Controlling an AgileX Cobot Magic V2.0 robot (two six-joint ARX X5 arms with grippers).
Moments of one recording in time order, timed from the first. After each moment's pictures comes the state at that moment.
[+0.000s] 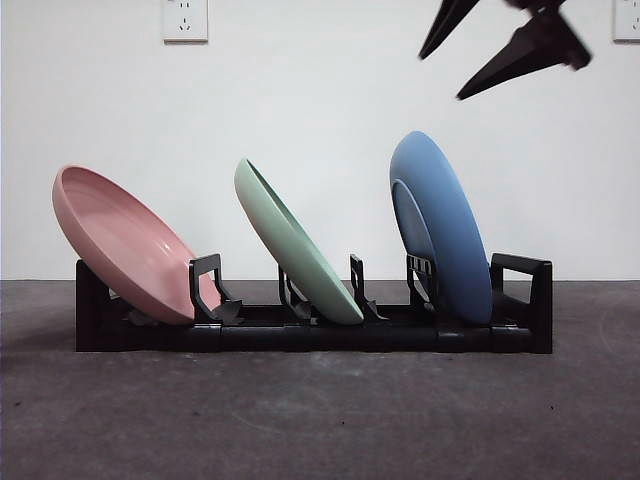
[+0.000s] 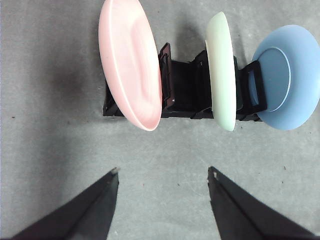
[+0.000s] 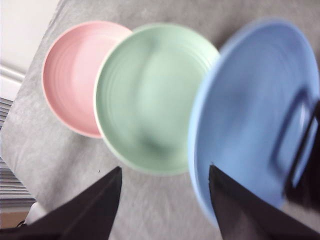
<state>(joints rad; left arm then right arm) -0.04 0.99 1.31 -1.16 0.37 -0.25 0.26 1.48 1.45 -0.80 -0.60 0.22</state>
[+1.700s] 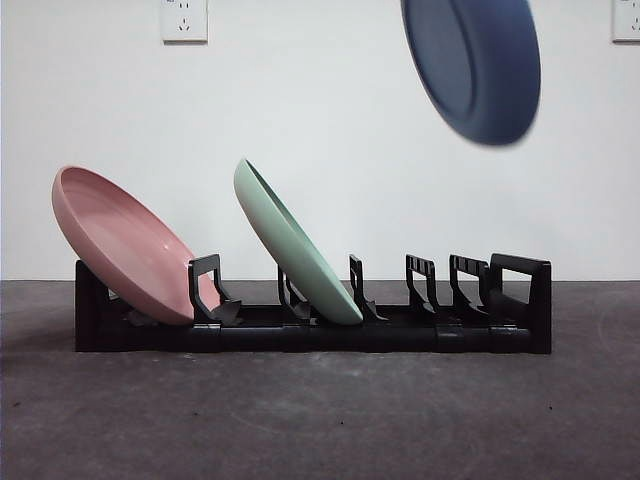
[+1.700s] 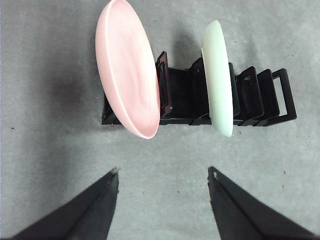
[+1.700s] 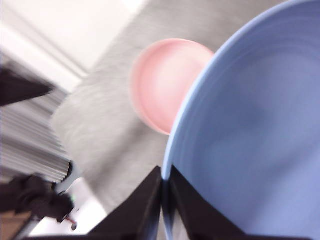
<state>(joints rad) -0.05 0.99 1.31 -1.13 0.37 -0.24 0.37 1.24 1.49 -0.88 -0.67 0.15</state>
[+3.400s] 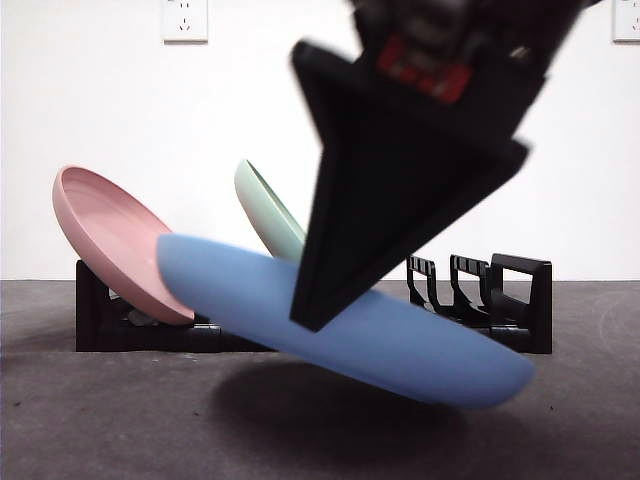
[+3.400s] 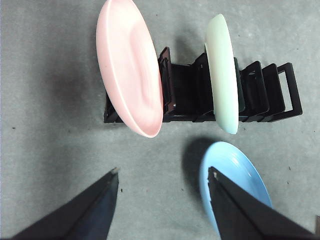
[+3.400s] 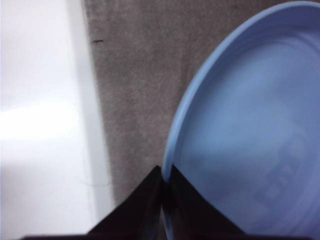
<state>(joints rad) -0.05 1.02 1.31 -1.13 0.37 -0.22 1.24 1.31 0.83 -0.53 0.06 -0.16</state>
